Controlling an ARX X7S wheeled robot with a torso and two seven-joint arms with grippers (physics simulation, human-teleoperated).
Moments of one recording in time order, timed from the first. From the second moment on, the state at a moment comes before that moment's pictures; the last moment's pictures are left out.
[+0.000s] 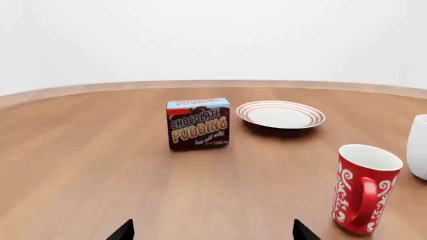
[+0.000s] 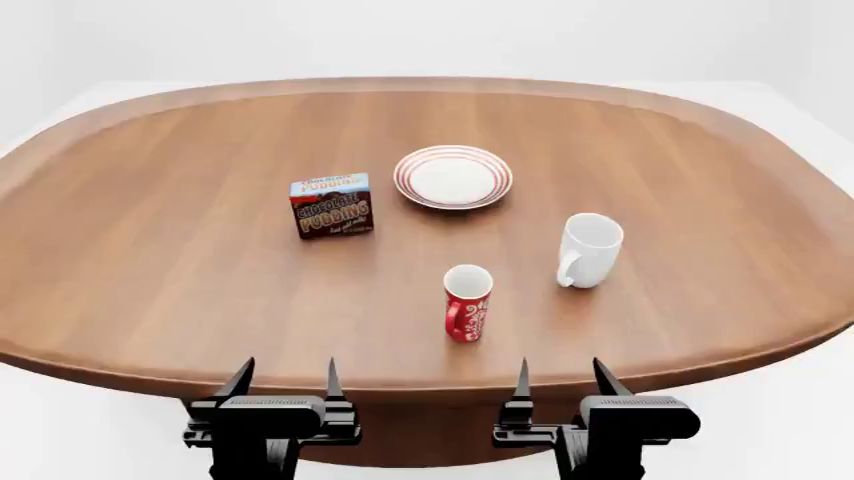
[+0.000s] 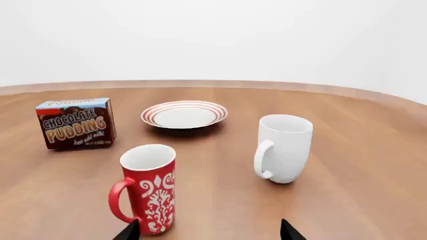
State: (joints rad) left arm 0.00 0.00 0.00 0.00 0.00 0.00 0.00; right arm 0.00 0.00 0.00 0.00 0.00 0.00 0.00
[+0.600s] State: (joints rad) left arm -0.01 -0.06 0.06 -0.01 -0.07 -0.03 -0.06; right arm 0.00 0.05 -0.08 0.01 0.04 -0.02 0.07
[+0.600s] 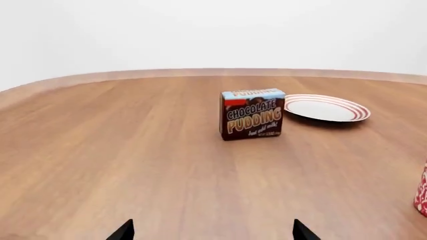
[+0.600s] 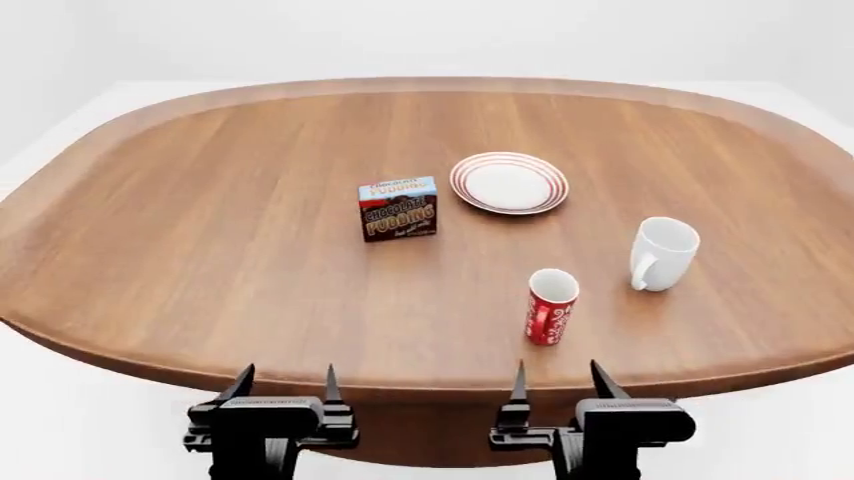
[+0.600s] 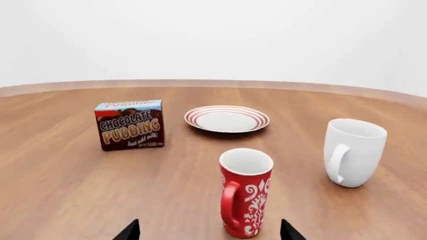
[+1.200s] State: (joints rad) left arm -0.47 -0.21 -0.03 0.50 -0.31 -0.96 -0.06; right arm 0.52 0.17 -0.02 -0.55 0.21 1.01 0.06
